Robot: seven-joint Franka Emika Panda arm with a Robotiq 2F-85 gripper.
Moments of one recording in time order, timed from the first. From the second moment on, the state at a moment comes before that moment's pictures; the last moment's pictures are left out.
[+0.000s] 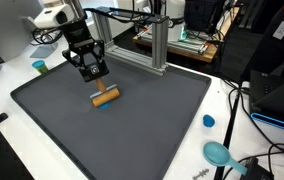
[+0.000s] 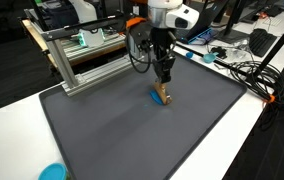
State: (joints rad) arm -0.12 0.46 0.05 -1.75 0.10 2.22 -1.25
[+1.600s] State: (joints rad) arm -0.08 0.41 0.05 -1.83 -0.15 2.26 -1.22
